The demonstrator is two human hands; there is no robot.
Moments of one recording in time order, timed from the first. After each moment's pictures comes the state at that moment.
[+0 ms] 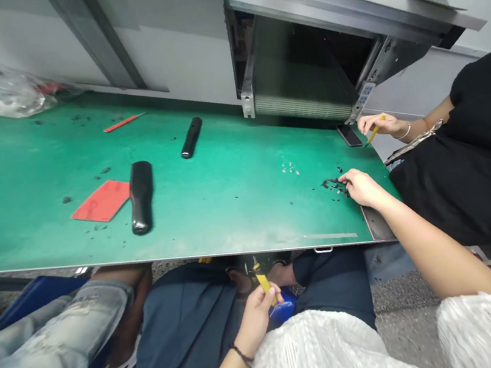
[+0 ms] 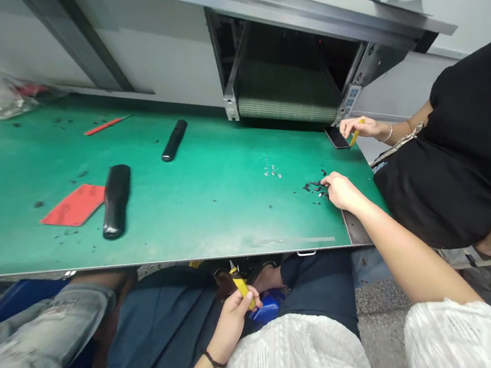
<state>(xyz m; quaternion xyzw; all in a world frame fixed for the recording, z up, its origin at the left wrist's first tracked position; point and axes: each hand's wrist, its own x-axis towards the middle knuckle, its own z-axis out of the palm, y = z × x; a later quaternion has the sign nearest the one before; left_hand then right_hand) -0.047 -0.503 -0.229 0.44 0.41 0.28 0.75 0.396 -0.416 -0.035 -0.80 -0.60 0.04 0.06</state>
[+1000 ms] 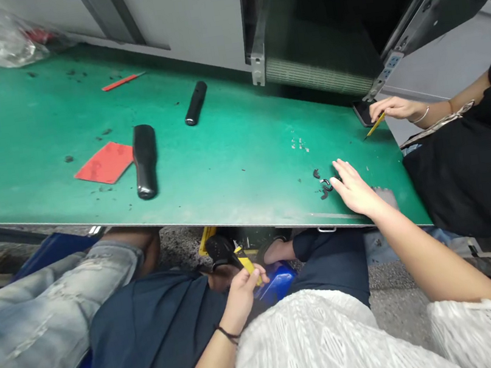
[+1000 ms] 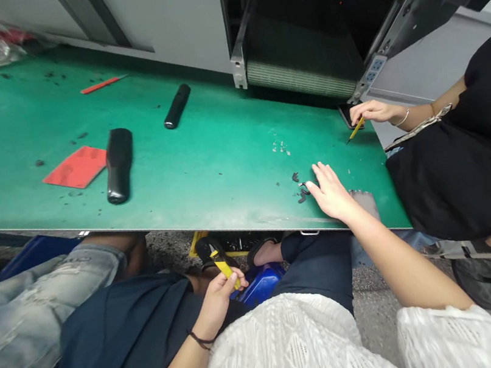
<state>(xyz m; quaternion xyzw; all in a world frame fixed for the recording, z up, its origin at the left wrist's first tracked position) -0.090 -0.509 -0.228 0.39 0.44 0.32 0.74 0.291 -0.449 -0.041 -0.76 -0.63 0.11 0.13</state>
